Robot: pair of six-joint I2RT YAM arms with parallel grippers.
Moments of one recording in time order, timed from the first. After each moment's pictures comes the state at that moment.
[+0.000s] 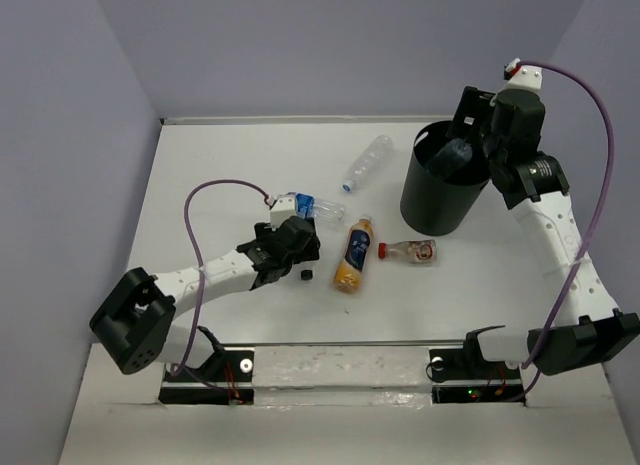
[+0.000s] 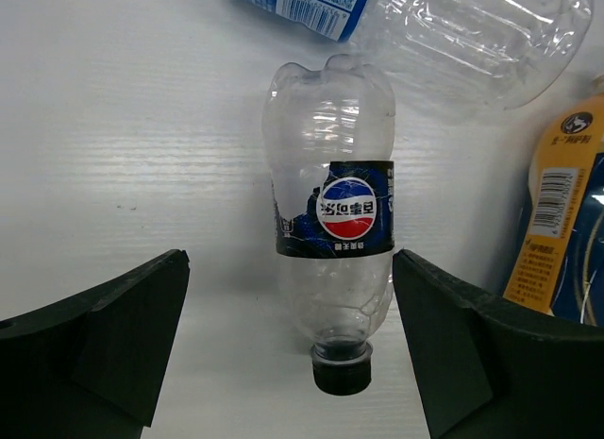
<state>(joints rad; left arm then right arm) -0.82 1.31 0.70 -0.20 -0.52 -0.70 0.20 1.31 1.54 -0.50 0.39 0.21</state>
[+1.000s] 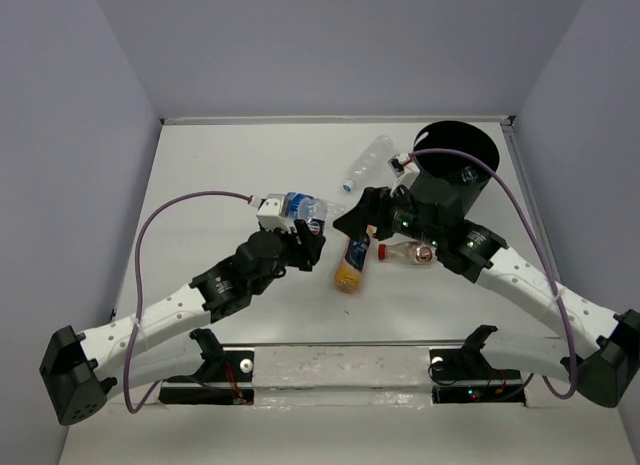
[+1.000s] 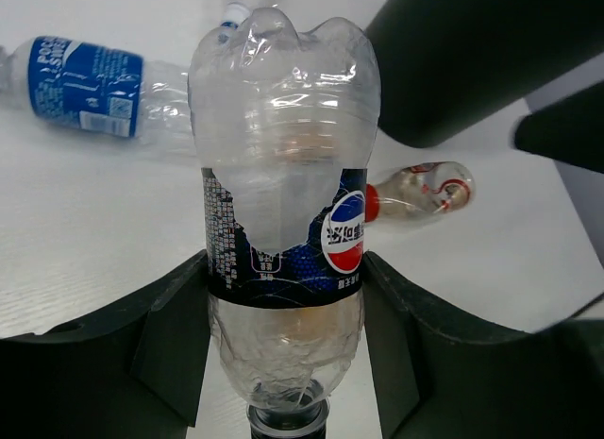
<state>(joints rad) -0.92 0.92 0.61 -0.03 -0.39 -0.62 0.72 1.05 0.98 -0.20 -0.16 0.61</state>
